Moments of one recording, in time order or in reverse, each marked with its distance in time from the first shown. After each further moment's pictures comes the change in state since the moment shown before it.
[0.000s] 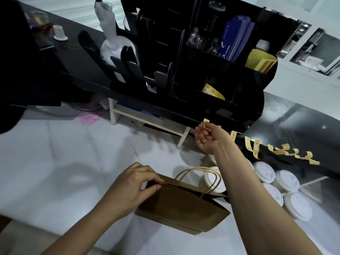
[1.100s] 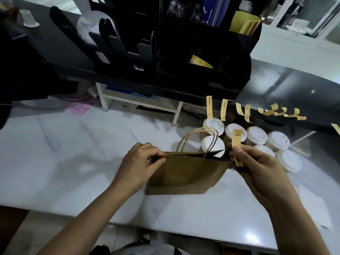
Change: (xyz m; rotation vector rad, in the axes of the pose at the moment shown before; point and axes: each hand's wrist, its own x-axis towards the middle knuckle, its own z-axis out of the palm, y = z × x) left_hand -0.006 0.015 0.014 0.008 0.061 -0.024; right_hand -0.151 0.074 -0.155 -0.308 -0.117 -0.508
